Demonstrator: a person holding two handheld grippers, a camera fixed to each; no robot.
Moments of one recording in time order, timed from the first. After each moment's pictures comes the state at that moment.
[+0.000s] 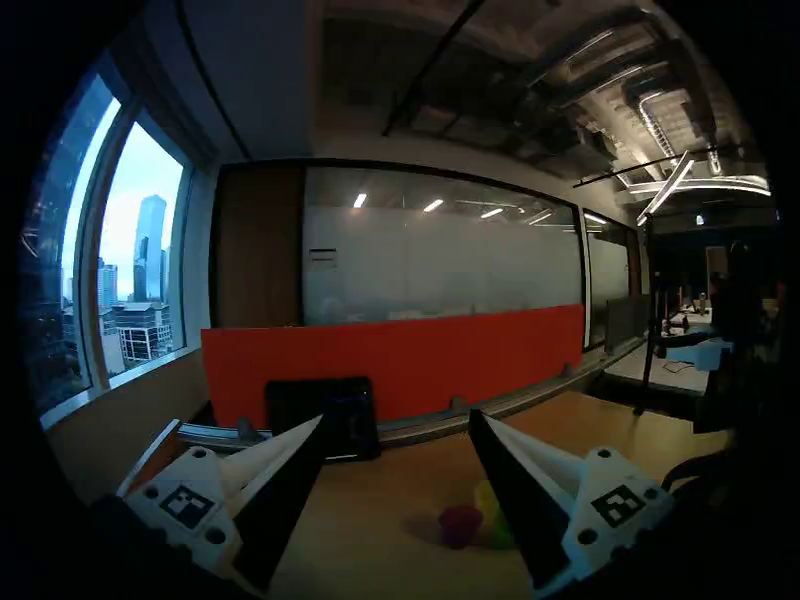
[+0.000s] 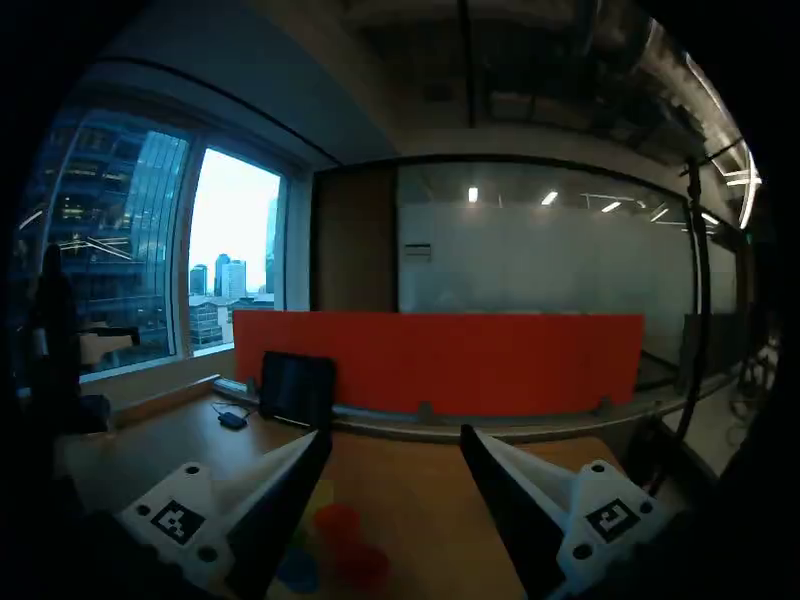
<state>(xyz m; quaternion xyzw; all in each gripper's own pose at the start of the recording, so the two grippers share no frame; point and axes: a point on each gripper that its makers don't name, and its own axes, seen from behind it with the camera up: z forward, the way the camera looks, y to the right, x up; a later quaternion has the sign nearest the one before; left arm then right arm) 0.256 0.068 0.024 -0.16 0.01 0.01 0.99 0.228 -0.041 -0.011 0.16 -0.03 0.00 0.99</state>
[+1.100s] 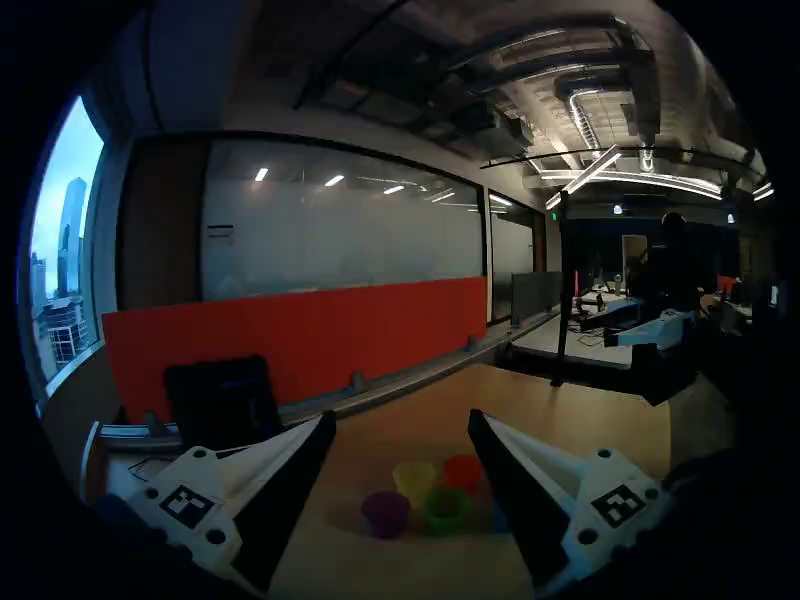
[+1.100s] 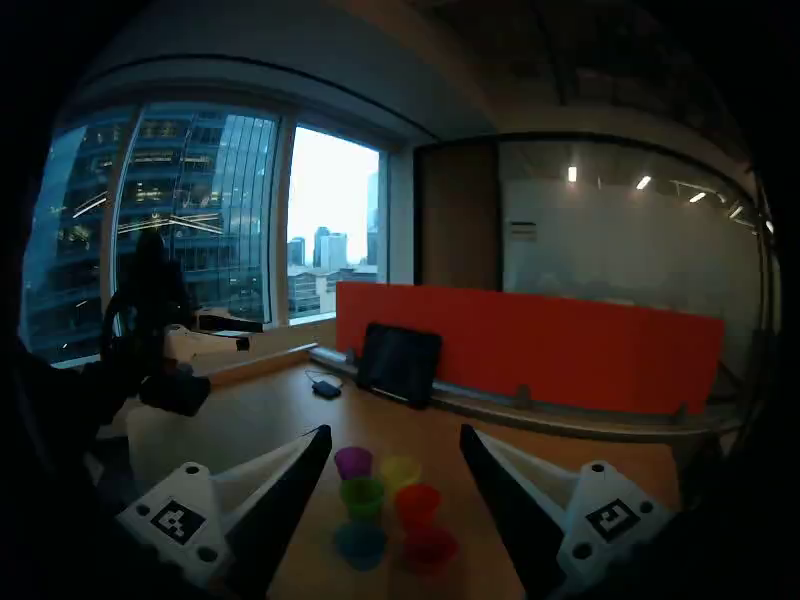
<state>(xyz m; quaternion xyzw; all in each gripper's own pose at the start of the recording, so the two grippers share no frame) 0.214 0.142 0.026 -0.34 -0.04 0.02 0.94 0.210 -0.108 -0.051 0.33 -0.08 -0.03 0.94</state>
